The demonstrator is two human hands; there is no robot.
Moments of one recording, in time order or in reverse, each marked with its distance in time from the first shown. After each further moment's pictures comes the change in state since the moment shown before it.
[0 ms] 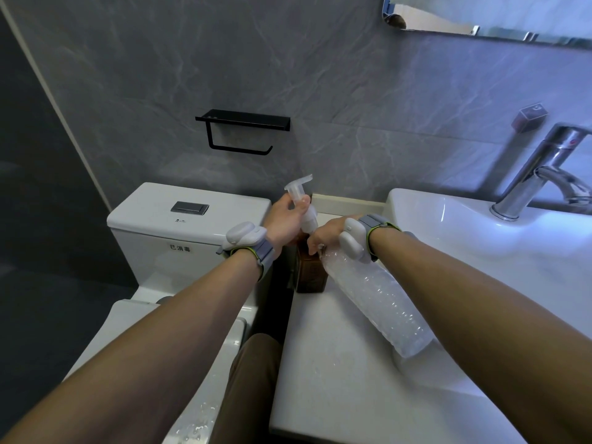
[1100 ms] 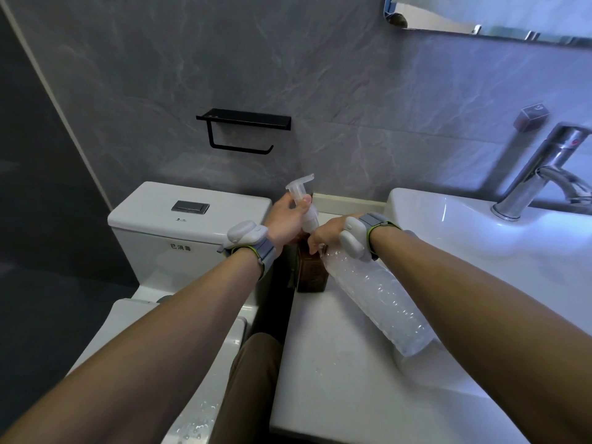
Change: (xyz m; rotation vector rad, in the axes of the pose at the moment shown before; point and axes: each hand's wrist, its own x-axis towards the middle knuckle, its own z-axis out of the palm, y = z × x) left_hand -0.001 0.003 0.001 0.012 0.010 -0.003; right_hand -0.003 -0.002 -0.002 -0.083 -0.005 0.013
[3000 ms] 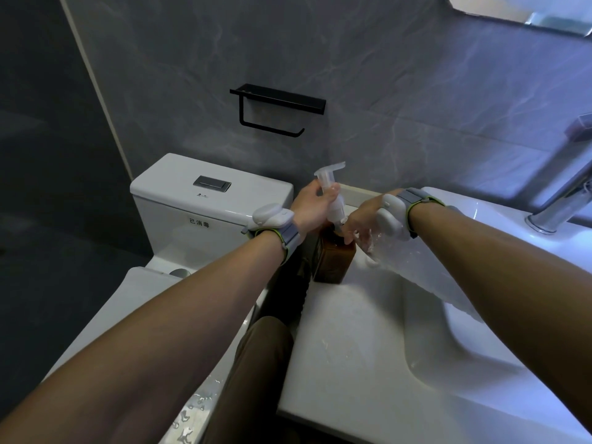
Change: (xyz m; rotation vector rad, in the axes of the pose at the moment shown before) left_hand -0.010 0.007 -0.006 0.028 -0.036 -0.055; right_hand -0.010 -0.007 -0.012 -0.183 -0.014 -0.027
